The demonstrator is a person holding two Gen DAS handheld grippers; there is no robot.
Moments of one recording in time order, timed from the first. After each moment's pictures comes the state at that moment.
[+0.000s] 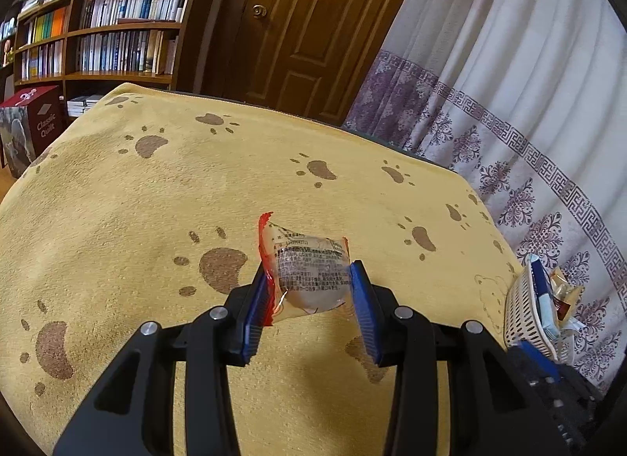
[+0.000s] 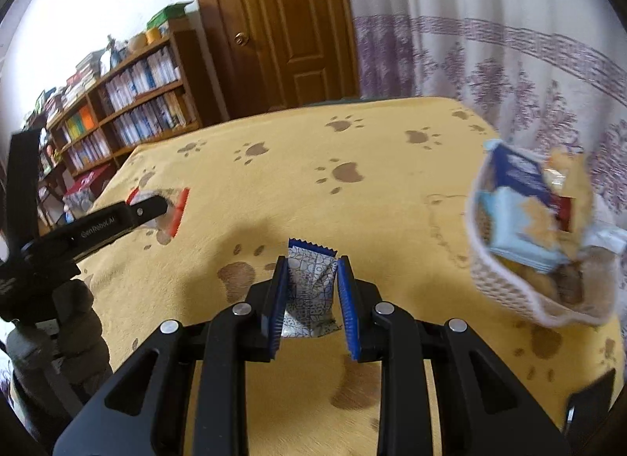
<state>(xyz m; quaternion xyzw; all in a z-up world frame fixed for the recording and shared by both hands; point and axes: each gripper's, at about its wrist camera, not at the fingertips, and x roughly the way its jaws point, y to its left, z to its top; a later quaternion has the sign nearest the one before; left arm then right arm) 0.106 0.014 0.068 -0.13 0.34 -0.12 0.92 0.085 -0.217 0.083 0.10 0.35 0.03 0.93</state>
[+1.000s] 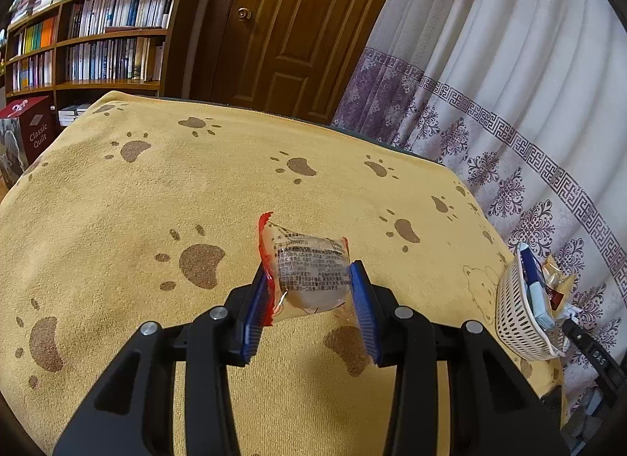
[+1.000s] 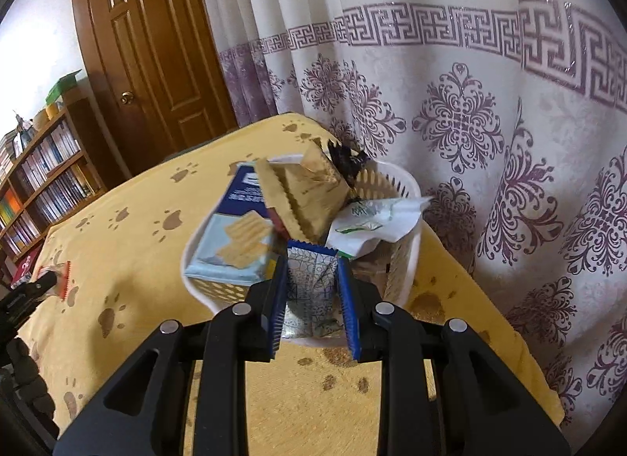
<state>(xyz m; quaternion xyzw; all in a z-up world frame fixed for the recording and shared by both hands) 0.097 -0.004 0.071 -0.12 0.33 -0.13 0.93 0.048 -0.372 0.074 0.16 0.33 -0.14 0.92</state>
